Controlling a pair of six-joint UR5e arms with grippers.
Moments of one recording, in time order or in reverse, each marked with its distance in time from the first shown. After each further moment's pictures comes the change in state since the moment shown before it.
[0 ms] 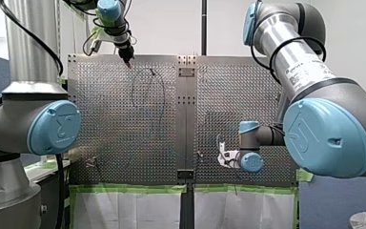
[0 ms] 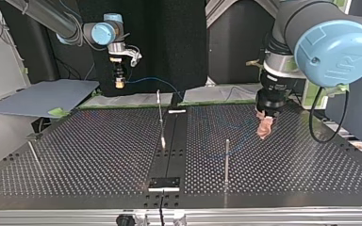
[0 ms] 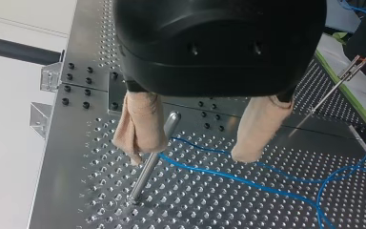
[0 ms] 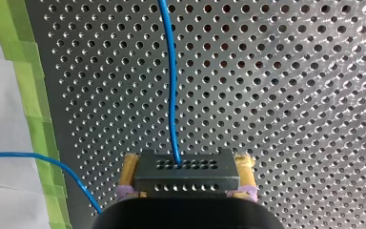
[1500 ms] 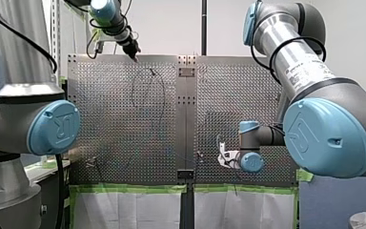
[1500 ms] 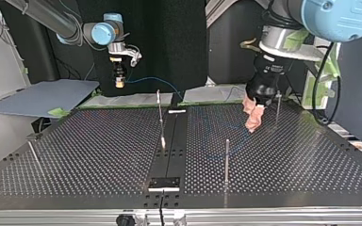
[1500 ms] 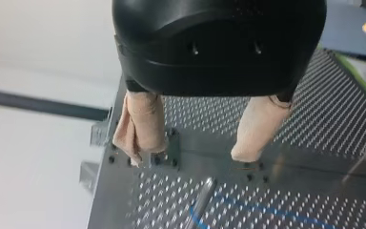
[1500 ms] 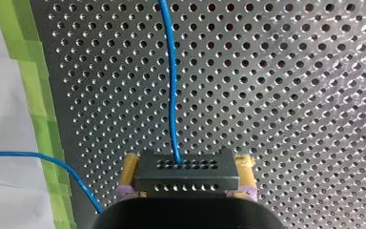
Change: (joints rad) left arm -0.020 0.117 -0.131 0.152 0.130 -0.065; right arm 0.000 0.000 0.000 0.011 0.002 0.003
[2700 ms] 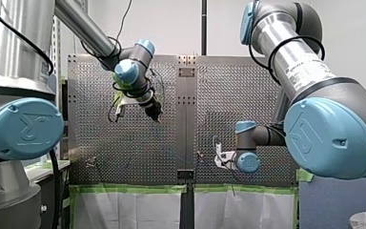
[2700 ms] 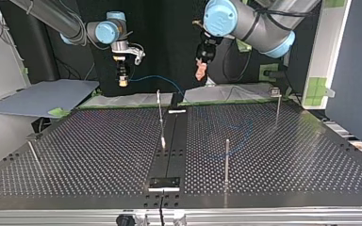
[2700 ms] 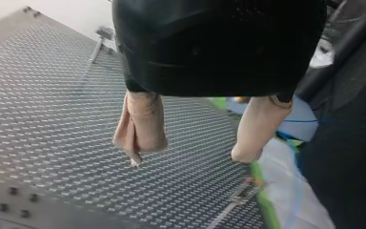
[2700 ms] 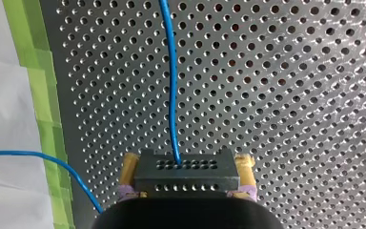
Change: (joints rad) left arm -0.313 -0.291 -0.357 0.357 -0.160 -0.220; right arm 0.032 -0.001 0.000 0.009 0.023 -0.034
